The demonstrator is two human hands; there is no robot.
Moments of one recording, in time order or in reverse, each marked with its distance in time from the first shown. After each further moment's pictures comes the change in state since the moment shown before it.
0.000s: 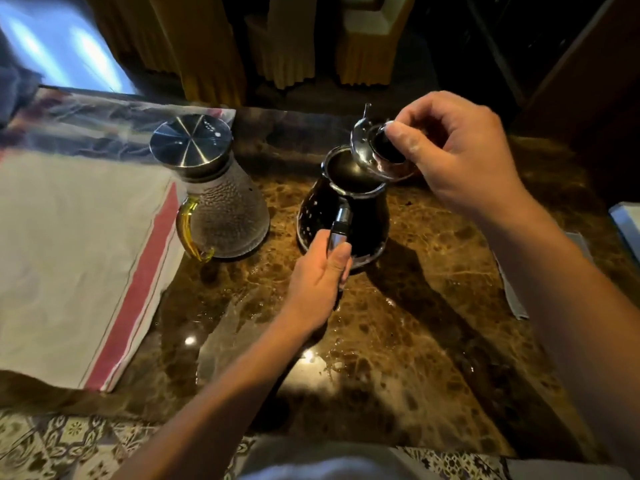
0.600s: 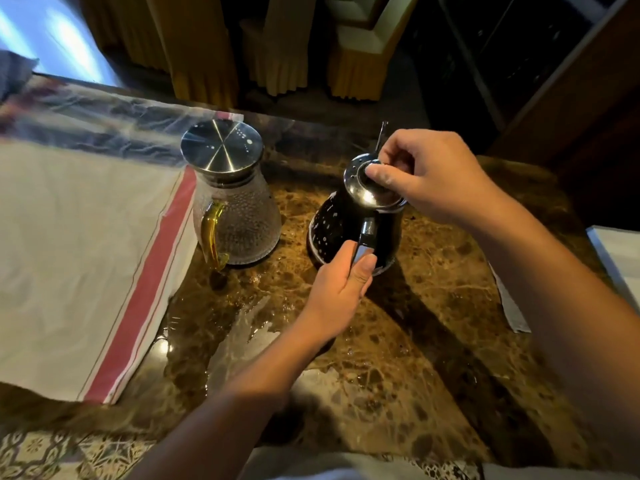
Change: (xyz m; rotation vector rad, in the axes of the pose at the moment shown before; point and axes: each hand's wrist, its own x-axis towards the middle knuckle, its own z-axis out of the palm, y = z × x) left_hand 0.004 -0.002 -0.007 -0.059 -0.095 -0.001; right_hand 0.024 -0.024 0.032 -0.367 -0.288 0.000
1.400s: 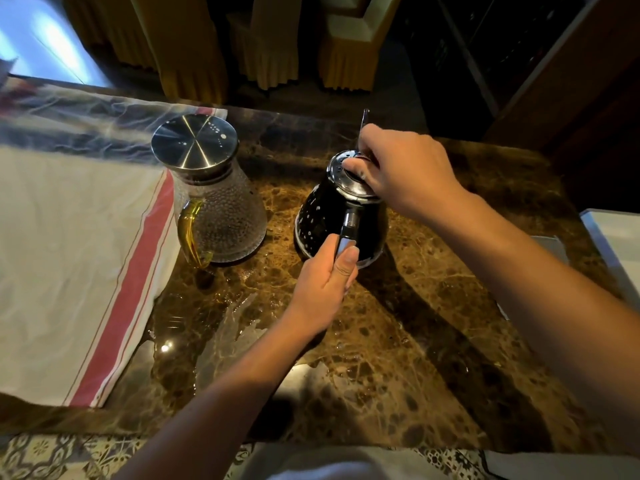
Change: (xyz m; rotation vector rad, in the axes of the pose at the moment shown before) left_hand 0.001 0.001 0.004 -0.050 0.008 0.007; right_hand 0.008 0.012 0.023 -0.290 0.045 -0.008
